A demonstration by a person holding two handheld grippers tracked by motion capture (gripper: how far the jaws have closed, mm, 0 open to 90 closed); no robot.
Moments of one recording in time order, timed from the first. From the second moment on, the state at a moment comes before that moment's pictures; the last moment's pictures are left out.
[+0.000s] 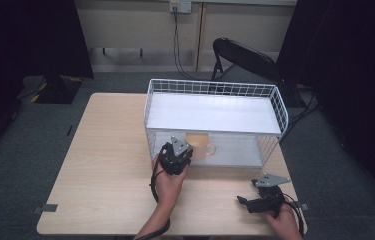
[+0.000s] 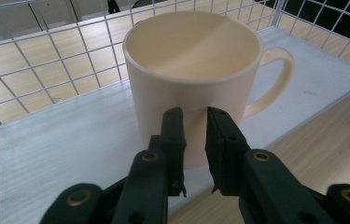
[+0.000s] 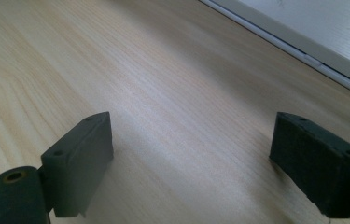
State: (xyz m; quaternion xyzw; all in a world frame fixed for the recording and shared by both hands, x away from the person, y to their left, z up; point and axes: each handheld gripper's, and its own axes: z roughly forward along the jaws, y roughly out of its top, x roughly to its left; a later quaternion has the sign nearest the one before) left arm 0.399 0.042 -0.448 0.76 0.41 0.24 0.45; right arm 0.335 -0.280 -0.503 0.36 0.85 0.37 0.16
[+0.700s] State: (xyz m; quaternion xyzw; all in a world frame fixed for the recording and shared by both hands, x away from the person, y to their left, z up) left arm 0.381 0.065 -0.444 0.78 0.38 0.18 0.47; right arm 0.336 -0.280 -0.503 0.35 0.85 0.37 0.16
